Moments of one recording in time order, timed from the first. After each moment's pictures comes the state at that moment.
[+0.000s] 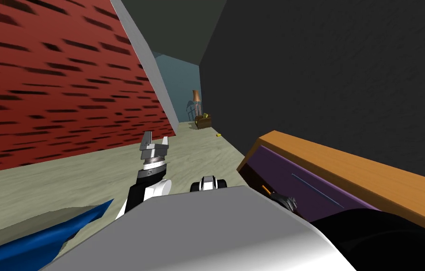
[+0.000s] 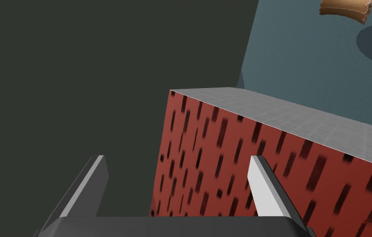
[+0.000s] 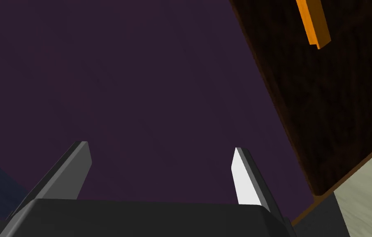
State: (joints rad) left arm 0.52 0.02 -0.04 -2.36 0.04 -0.41 0.01; right arm 0.49 -0.54 0.15 -1.11 1.10 0.83 0.15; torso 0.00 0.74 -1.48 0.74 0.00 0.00
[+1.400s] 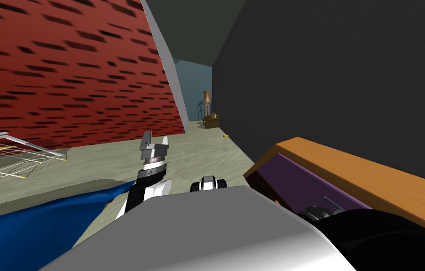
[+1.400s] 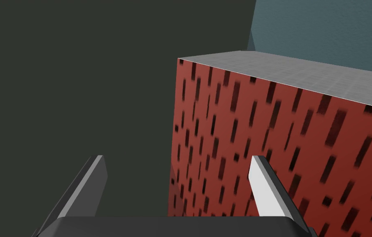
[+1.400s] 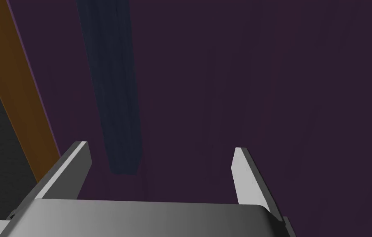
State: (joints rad) left arm 0.52 0.02 -0.04 -2.36 0.04 -0.41 0.01; right arm 0.48 -0.65 0.16 -0.82 1.34 1.12 0.23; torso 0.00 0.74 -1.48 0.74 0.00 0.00
